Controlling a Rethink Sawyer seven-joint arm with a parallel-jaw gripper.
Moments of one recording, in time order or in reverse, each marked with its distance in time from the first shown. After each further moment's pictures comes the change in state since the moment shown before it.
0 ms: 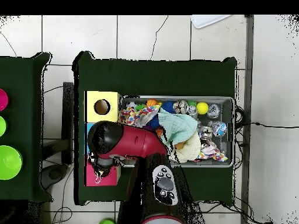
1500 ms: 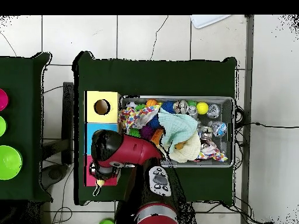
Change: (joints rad) arm 0.023 0.097 -0.019 0.060 0.036 0.000 0.001
